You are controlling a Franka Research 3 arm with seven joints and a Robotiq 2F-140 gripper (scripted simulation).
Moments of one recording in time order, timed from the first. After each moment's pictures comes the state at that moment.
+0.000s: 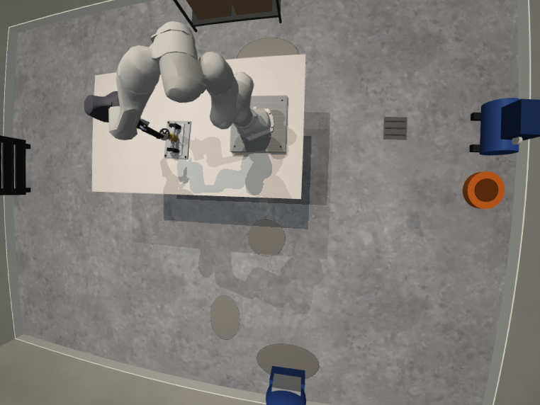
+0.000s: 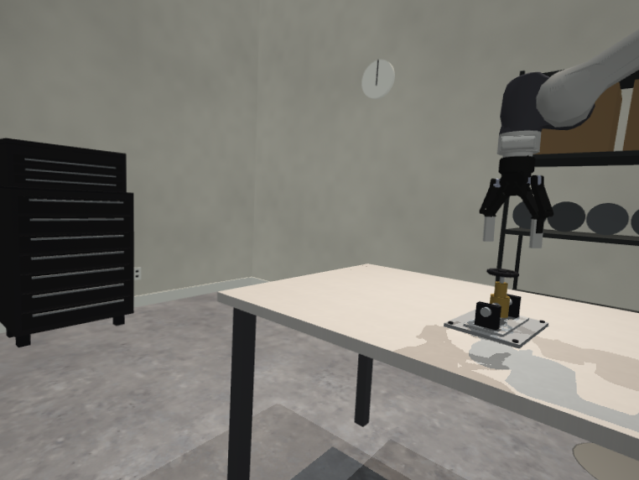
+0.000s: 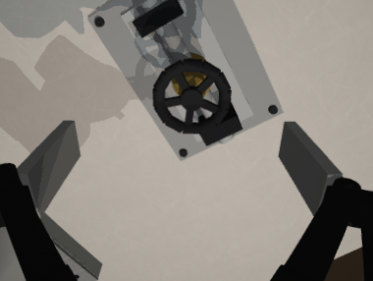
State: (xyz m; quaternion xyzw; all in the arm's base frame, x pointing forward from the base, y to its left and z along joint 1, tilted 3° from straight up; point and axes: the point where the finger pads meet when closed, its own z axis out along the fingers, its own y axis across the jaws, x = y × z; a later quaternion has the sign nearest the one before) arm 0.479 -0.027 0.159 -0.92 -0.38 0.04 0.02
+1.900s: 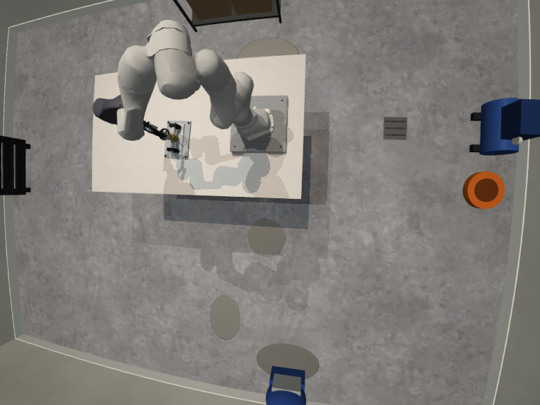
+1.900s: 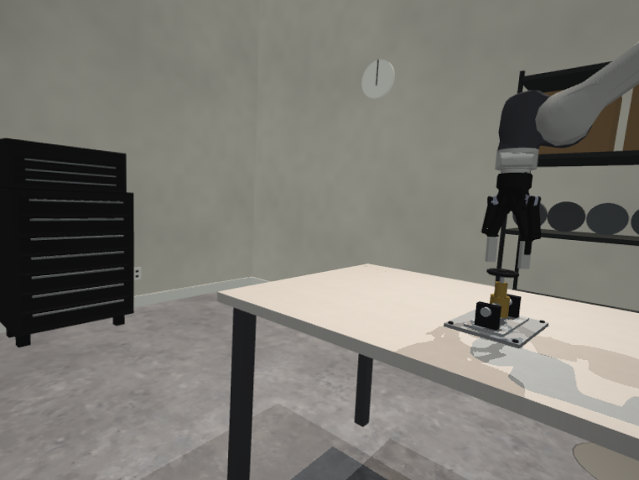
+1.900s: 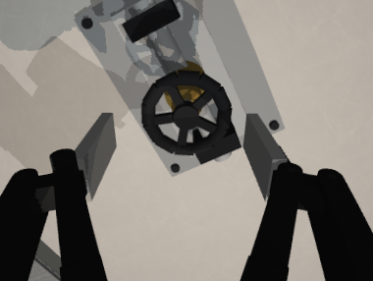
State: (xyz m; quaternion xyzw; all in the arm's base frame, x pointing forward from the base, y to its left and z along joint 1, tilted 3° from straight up) arm 0.480 -0.029 0.121 -0.92 -0.40 0.03 0.02
